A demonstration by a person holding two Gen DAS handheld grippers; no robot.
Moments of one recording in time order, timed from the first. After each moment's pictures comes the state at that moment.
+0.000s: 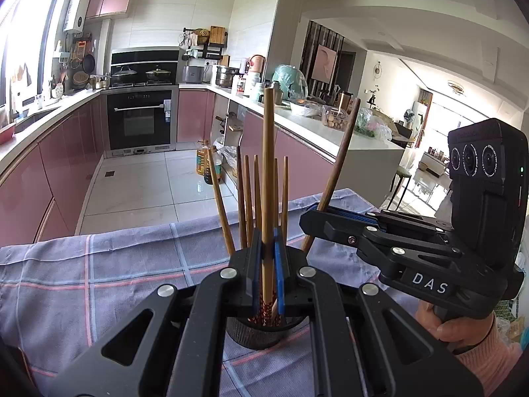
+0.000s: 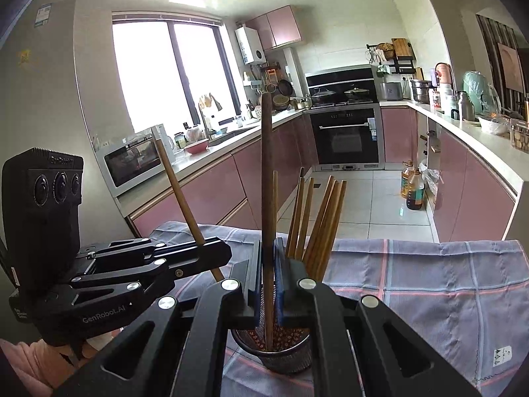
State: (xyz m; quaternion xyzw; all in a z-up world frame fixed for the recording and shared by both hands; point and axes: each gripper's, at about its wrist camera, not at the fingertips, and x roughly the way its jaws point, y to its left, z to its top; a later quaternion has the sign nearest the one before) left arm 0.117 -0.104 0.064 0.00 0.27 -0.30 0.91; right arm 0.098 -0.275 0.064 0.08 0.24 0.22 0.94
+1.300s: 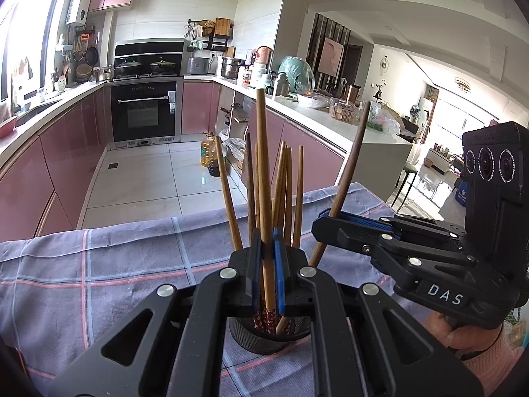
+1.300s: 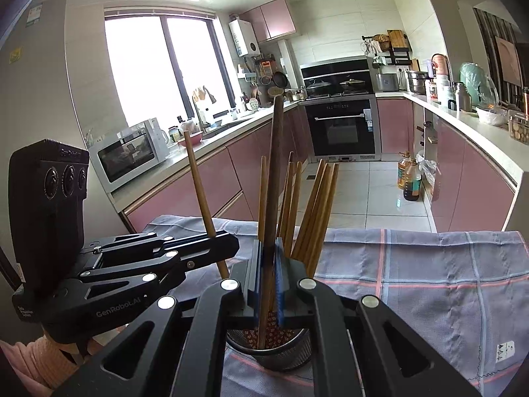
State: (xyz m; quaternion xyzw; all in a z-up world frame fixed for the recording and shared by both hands) left arm 0.143 -0.108 0.040 0.00 0.29 -0.29 0.91; right arm 0.103 -0.278 0.053 0.08 0.26 0.21 0.94
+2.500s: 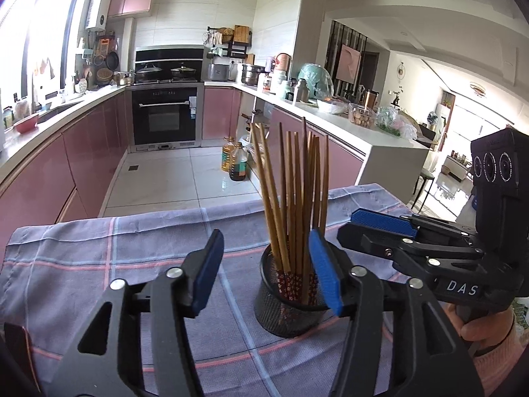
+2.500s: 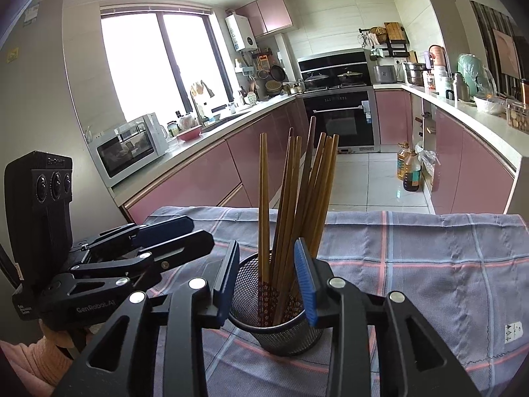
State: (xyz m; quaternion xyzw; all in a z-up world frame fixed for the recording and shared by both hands) left arm 0.127 -0.075 0.019 0.00 0.27 -0.24 0.93; right arm 0.093 -0.274 0.034 0.09 0.27 0.20 0.94
